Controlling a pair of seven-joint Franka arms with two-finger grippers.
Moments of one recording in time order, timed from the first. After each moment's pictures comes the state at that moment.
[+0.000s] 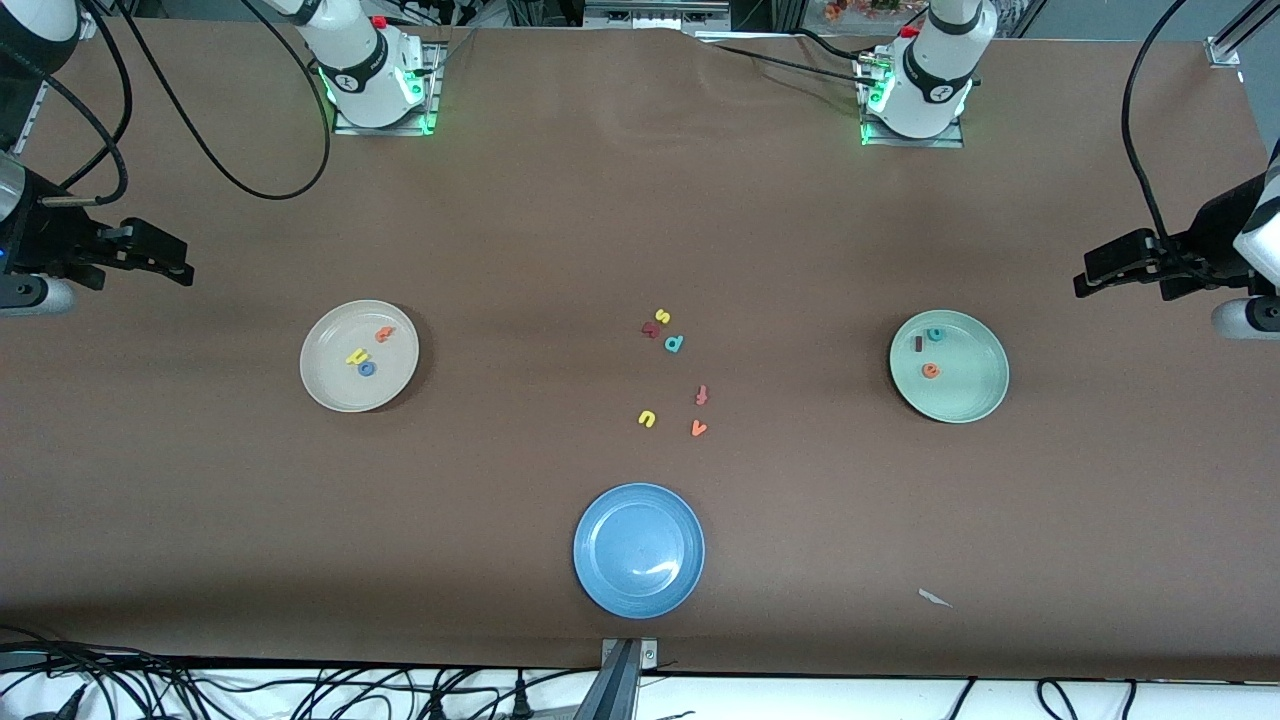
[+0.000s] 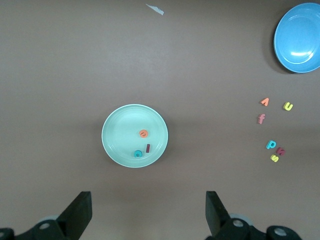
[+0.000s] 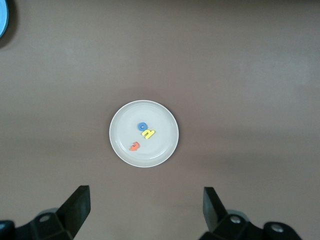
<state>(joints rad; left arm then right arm) 0.04 0.26 -0.07 -1.22 -0.08 1.39 -0.06 0.16 0.14 -0.15 -1.46 0.02 1.56 -0.05</state>
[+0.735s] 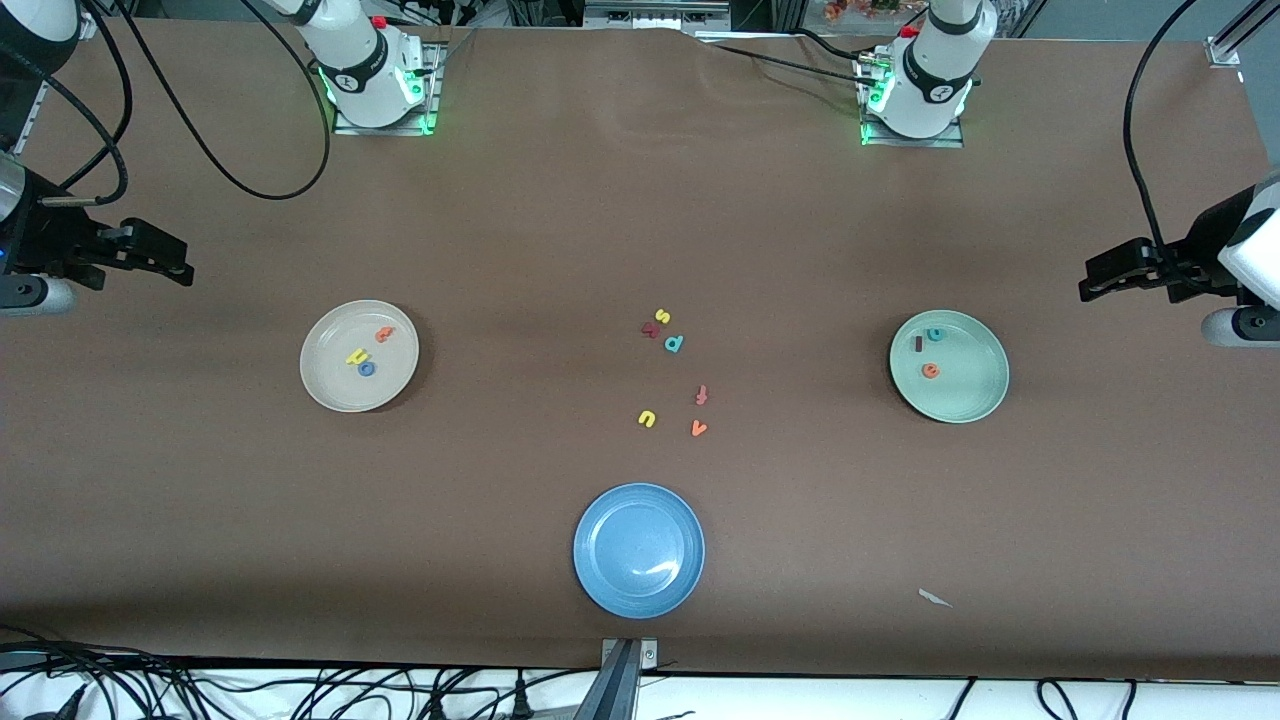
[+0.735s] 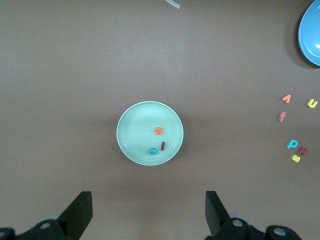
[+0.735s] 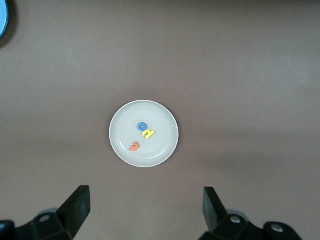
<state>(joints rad) 0.04 0.26 -0.07 -1.24 -0.02 1.39 -0.05 0.16 0.14 -0.15 -1.46 0.02 1.56 -0.05</state>
